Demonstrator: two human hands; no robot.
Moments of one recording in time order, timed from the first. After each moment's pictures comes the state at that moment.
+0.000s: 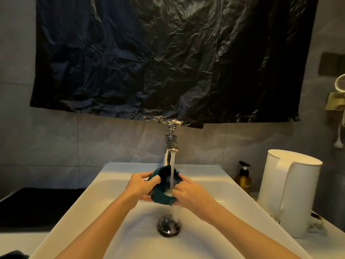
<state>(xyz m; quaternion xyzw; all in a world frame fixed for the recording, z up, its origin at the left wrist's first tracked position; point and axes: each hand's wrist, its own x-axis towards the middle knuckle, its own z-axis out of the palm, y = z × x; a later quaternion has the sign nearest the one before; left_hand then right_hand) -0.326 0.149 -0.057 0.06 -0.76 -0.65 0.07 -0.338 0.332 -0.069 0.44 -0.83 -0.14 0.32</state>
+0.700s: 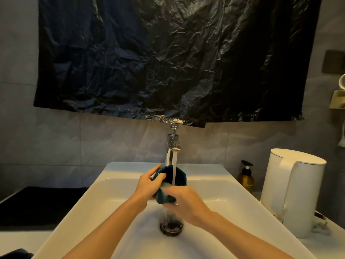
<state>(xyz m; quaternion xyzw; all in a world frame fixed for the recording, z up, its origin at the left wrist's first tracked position) -0.323 0.166 -0.060 0.02 -0.72 -0.69 0.11 -0.312 0.309 -0.078 0.39 -0.88 0.12 0.23</state>
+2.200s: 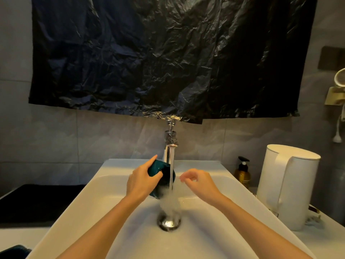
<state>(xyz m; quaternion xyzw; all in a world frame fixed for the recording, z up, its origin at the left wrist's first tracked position) -0.321 0.153 -0.062 -0.01 -0.88 -0.39 0.27 -0.343 0.347 -0.068 0.19 -0.88 0.41 0.15</state>
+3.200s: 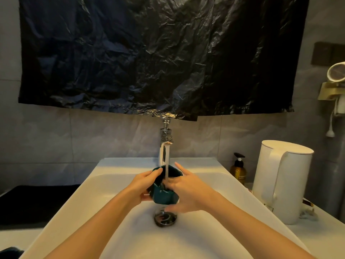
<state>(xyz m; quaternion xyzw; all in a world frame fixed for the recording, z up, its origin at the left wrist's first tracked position) -0.313 0.173 -0.057 0.08 -0.72 -0.69 -0.02 -0.324 0.334 -0.064 0.44 -0.86 -0.08 0.23</state>
